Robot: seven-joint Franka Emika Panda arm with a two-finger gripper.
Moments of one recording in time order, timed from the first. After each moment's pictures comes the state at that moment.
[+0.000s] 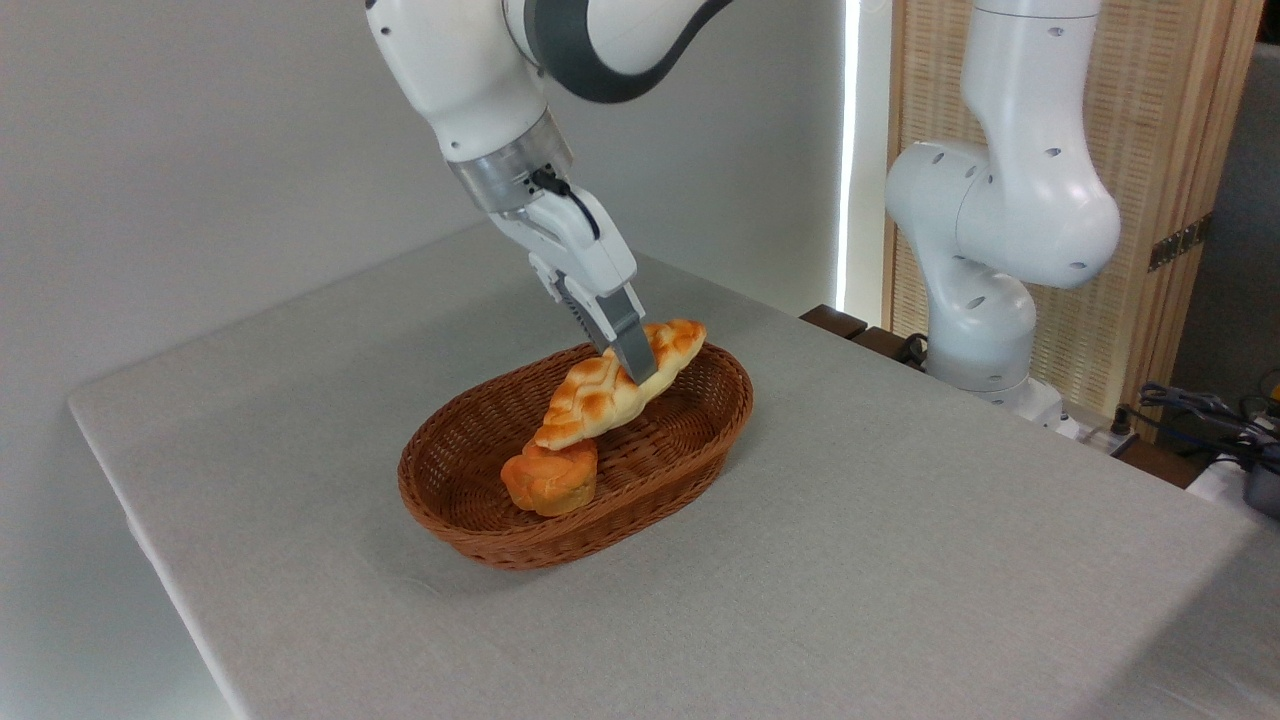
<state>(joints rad) -0.12 -0.14 -0.13 -2.02 0.00 1.58 0.66</state>
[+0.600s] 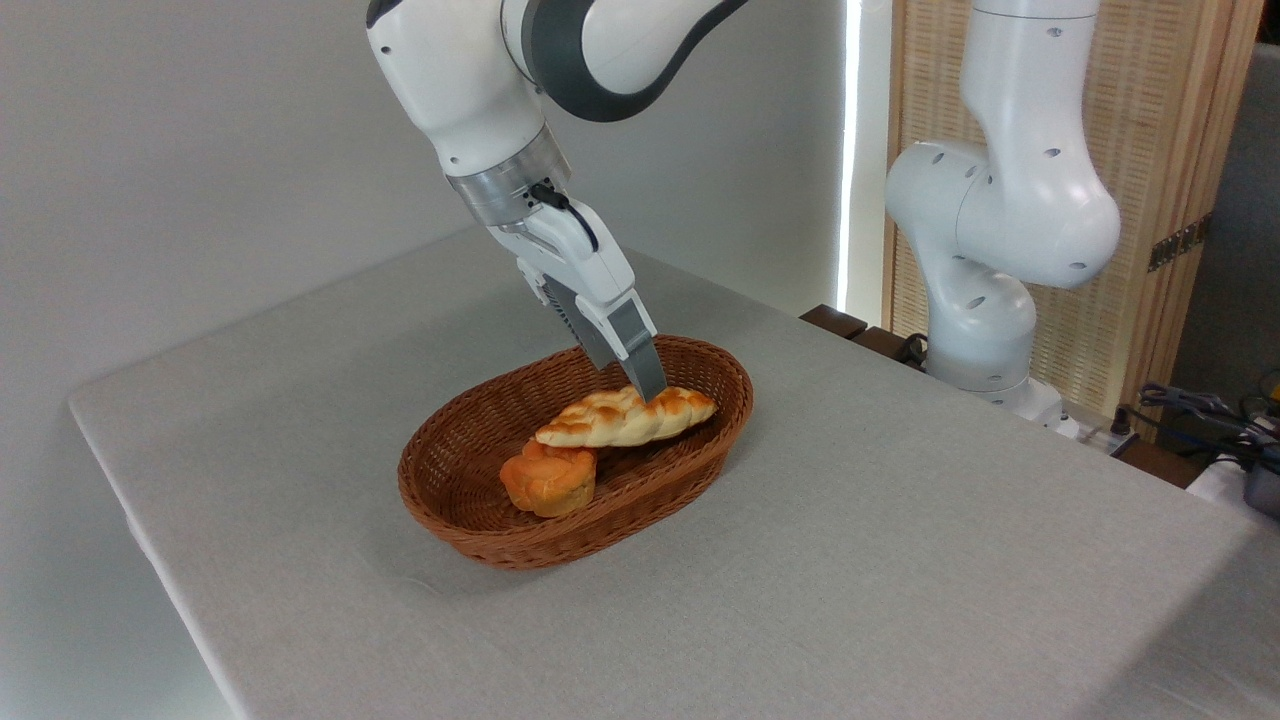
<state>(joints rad) -0.12 -0.13 -0.14 -2.03 0.00 1.60 0.64</state>
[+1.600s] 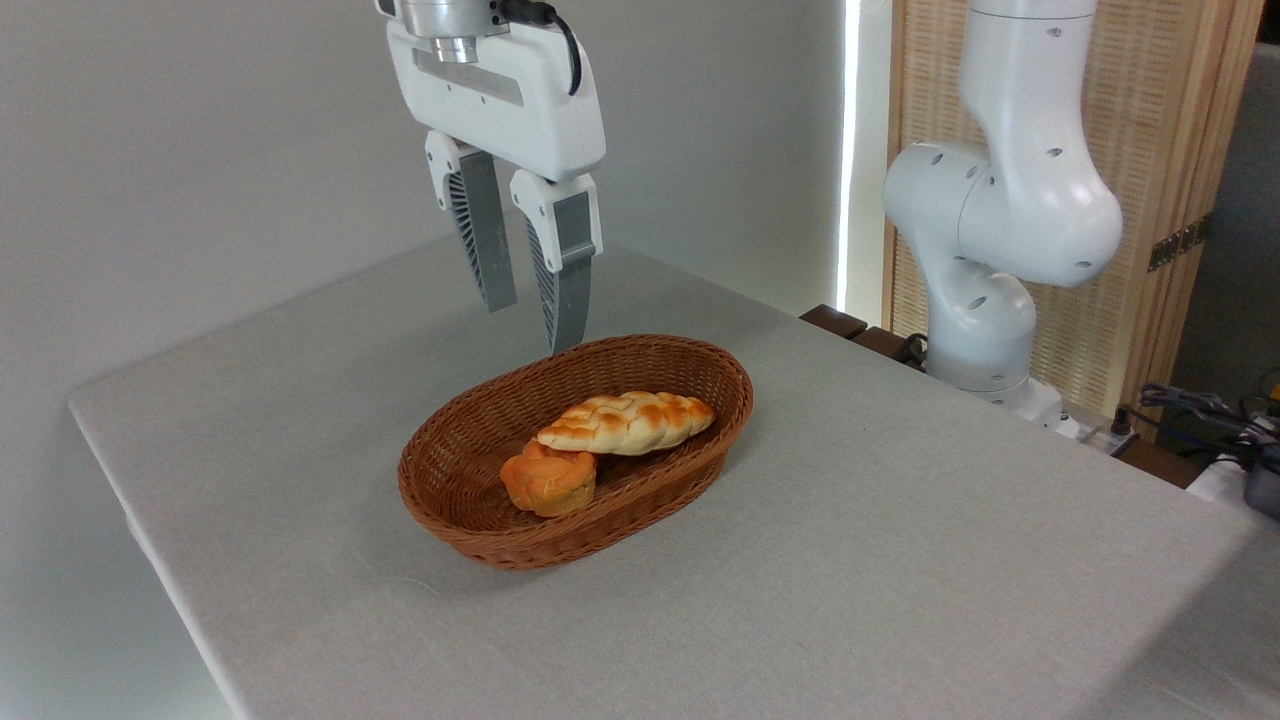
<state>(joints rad) -0.07 -0.10 0.00 -1.68 0.00 1.63 0.74</state>
